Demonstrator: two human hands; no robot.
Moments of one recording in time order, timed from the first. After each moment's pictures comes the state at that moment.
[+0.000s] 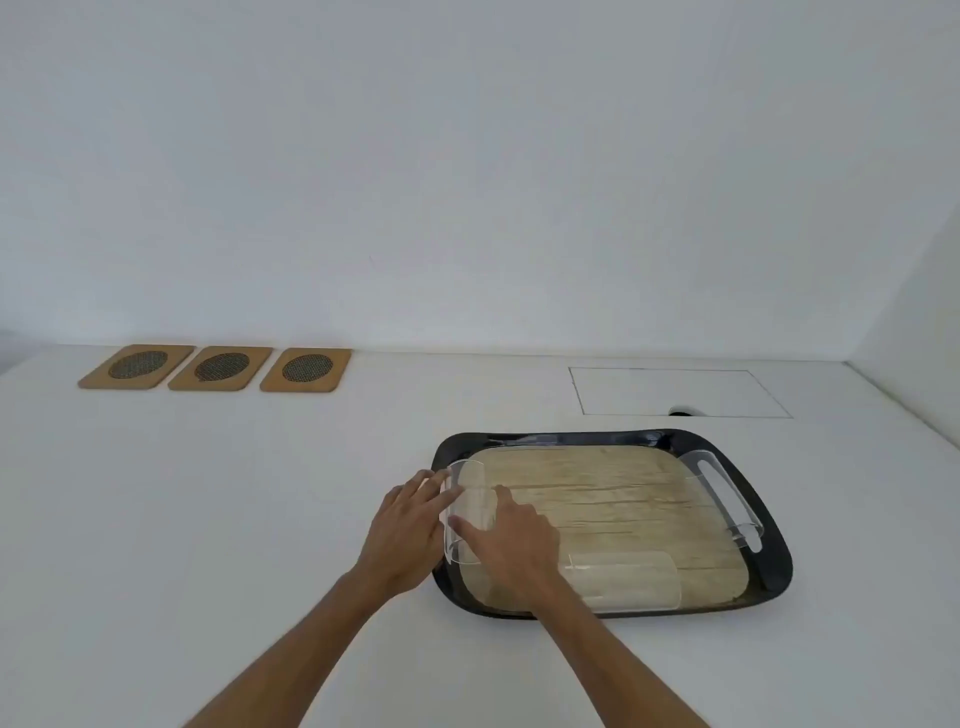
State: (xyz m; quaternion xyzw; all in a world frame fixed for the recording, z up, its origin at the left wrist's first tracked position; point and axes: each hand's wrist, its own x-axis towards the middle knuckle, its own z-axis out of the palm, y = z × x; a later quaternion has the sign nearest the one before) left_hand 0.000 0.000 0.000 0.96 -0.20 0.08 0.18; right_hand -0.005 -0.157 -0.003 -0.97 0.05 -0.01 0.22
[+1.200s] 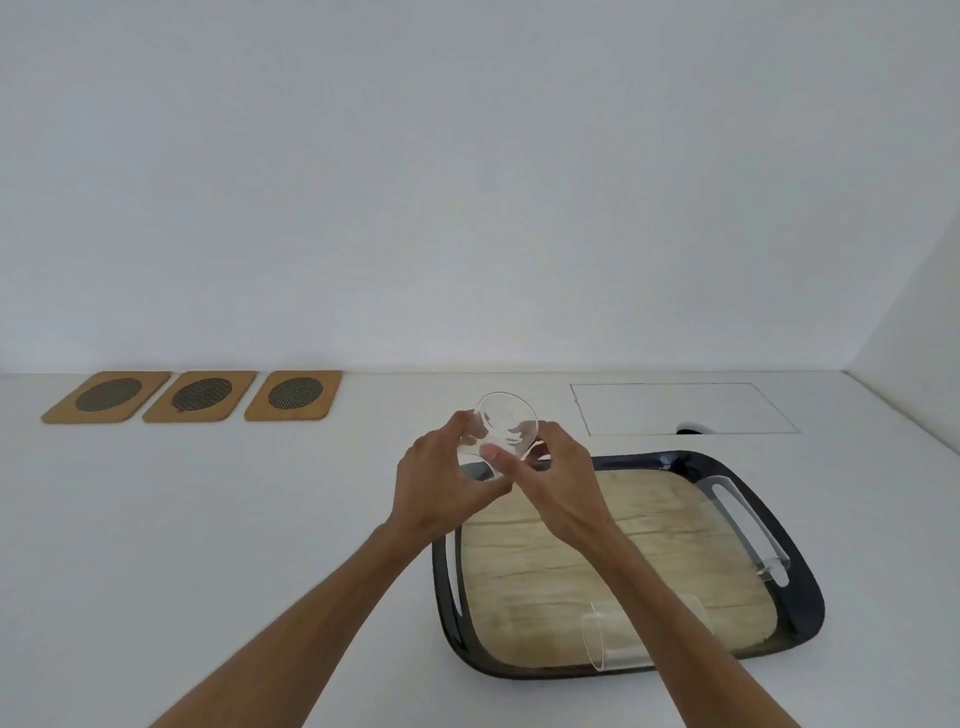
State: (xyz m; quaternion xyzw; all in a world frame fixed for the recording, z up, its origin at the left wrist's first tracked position) left_hand 0.061 -0.027 0.087 0.88 -0.16 0.18 0.41; right_hand 0.035 -0.183 0.099 -0.84 -0.02 -0.10 0.53
